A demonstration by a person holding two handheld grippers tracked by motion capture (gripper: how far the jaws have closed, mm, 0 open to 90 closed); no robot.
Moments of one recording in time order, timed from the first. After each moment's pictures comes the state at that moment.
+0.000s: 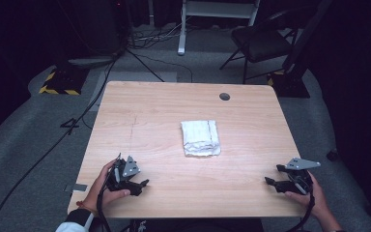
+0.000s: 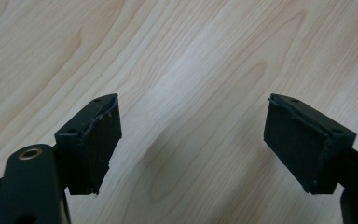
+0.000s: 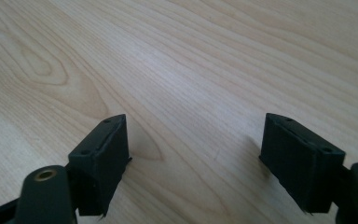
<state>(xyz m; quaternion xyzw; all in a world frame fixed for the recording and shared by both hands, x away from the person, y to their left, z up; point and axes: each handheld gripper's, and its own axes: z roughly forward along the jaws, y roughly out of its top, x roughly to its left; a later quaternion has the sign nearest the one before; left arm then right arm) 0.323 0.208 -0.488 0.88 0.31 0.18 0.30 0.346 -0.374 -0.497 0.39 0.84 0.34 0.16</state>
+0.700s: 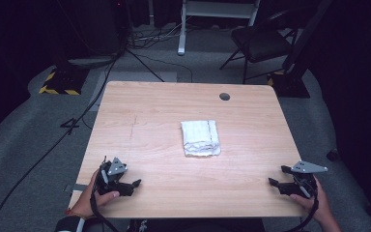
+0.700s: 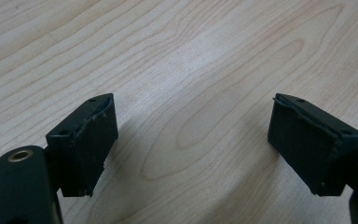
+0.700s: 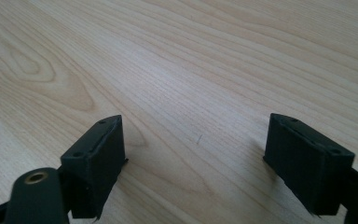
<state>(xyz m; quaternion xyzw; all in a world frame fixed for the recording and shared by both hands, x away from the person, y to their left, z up) 0.321 0.235 -0.504 0.85 0.38 0.15 0.34 0.338 -0.387 -0.504 0.40 0.82 0.36 0.18</state>
